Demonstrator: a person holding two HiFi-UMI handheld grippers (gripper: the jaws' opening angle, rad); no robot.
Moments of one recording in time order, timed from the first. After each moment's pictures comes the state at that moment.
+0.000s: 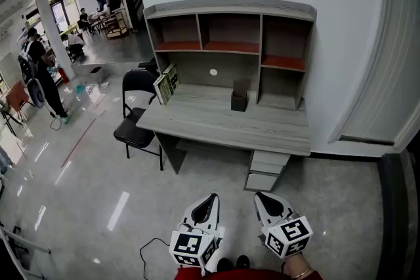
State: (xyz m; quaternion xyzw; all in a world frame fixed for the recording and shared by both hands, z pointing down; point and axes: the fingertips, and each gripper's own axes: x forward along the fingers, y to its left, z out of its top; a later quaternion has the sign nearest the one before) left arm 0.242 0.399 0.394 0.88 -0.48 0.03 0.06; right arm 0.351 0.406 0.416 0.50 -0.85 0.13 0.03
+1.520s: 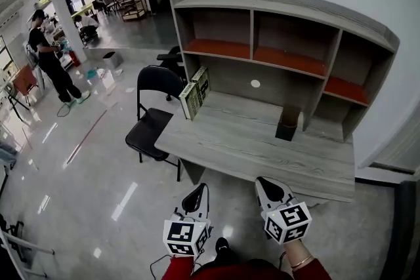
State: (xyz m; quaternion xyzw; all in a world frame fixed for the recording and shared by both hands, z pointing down) left arm 0.090 0.151 0.411 0.82 -0.56 0.07 0.07; right arm 0.235 0.135 0.422 0.47 -0.87 0.13 0.05
